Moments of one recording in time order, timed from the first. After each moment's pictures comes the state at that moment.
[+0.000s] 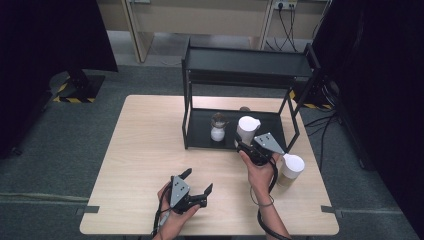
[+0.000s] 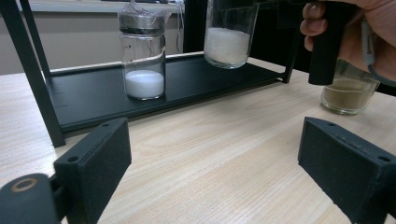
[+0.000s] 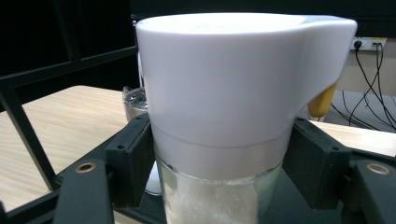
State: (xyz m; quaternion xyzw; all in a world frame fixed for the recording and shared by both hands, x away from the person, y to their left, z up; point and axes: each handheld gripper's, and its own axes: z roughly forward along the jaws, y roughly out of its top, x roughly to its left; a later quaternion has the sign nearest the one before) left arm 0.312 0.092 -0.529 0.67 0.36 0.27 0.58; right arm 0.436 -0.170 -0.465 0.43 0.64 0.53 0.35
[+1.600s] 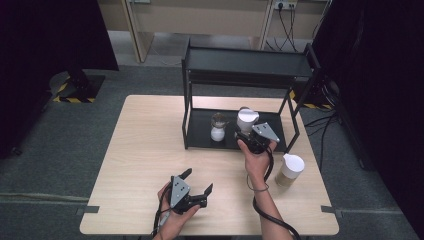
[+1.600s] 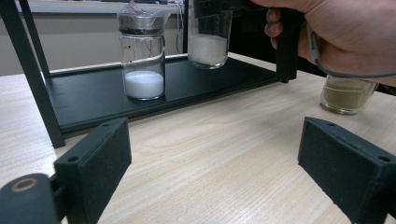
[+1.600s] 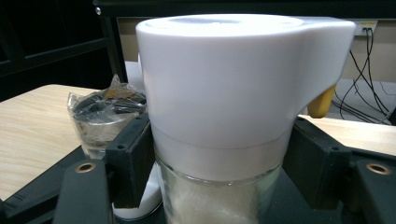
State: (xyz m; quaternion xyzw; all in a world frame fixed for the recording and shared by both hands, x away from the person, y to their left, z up) left arm 0.312 0.091 -0.529 0.68 0.36 0.27 0.58; right arm 0.477 -0.166 -0.472 0.46 0.63 0.51 0.35
